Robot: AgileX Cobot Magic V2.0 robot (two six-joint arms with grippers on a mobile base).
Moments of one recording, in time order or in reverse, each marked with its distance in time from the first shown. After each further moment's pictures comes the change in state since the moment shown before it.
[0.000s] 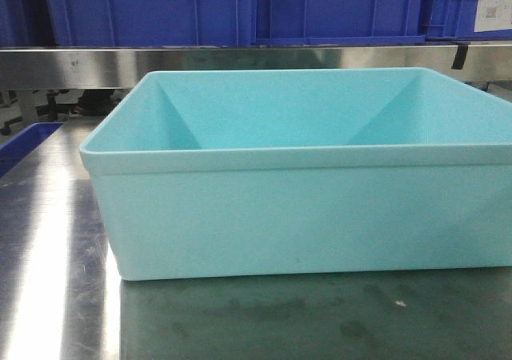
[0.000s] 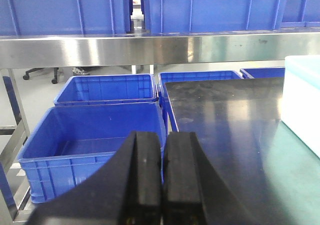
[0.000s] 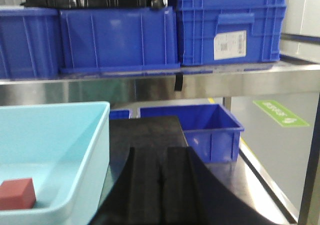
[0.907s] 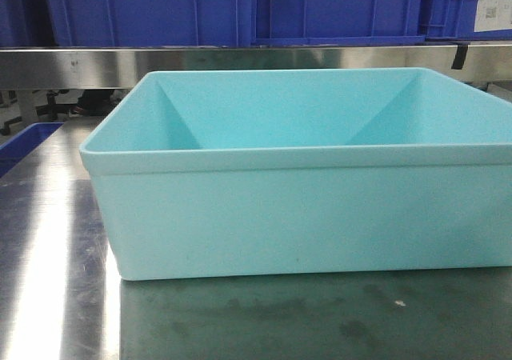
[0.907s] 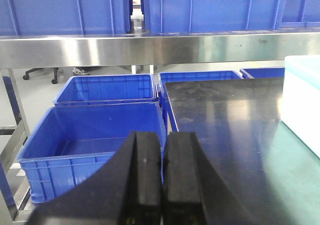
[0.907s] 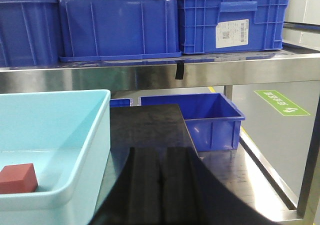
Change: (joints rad) left arm 0.000 0.000 0.000 0.000 0.000 0.000; right arm 0.000 0.000 0.000 0.000 0.058 0.000
